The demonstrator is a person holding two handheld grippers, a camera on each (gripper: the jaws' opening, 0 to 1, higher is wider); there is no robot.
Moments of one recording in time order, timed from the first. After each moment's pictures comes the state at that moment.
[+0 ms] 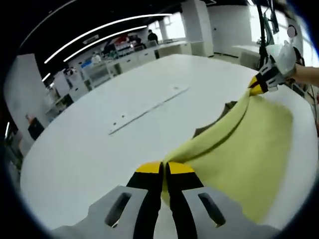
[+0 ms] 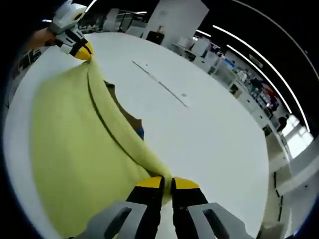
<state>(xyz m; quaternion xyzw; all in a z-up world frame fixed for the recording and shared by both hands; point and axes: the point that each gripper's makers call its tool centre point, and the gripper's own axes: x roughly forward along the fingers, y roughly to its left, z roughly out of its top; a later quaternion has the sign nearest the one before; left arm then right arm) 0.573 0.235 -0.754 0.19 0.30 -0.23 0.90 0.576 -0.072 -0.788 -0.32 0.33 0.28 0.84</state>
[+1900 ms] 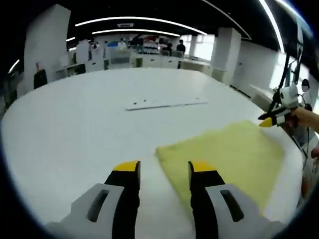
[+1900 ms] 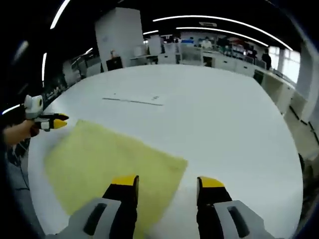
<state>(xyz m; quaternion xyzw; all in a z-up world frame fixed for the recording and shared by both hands) 0.548 0.287 -0.757 -0.02 0.29 -0.19 0.94 0.554 -0.082 -0.768 -0.05 0.38 0.23 0.89</state>
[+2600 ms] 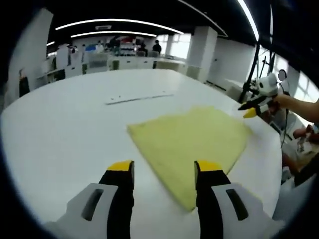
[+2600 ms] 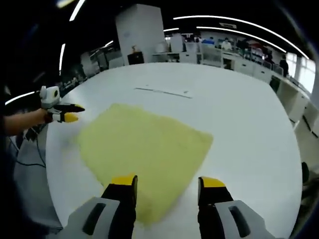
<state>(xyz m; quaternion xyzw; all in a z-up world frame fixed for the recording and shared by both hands) 0.453 0.268 -0.744 0.01 0.29 -0.30 0.91 0.463 -0.074 -0.750 -0.06 0.38 0.30 0.87</state>
